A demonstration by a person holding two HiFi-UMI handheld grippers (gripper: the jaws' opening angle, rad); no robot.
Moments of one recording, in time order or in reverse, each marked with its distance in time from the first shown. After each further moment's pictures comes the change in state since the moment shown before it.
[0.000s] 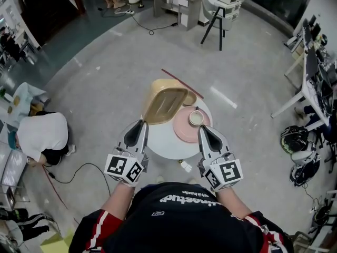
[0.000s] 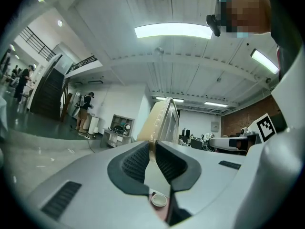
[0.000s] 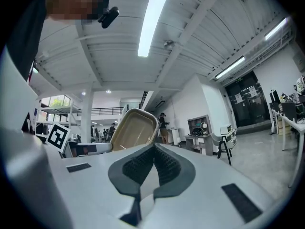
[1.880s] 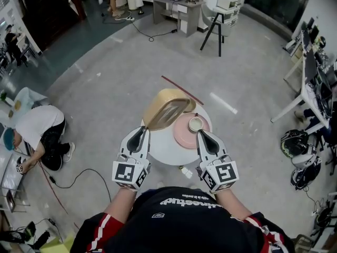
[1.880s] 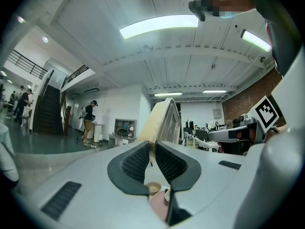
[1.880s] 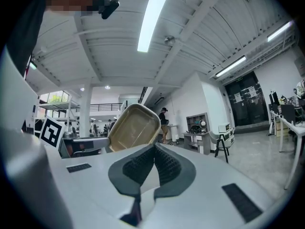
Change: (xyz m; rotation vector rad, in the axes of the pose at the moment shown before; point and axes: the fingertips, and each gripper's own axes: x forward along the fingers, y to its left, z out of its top) left arm 0.005 -0.010 0.003 0.177 0.028 0.046; right arm 0.007 -0.007 -0.008 -0.020 0.048 -0.022
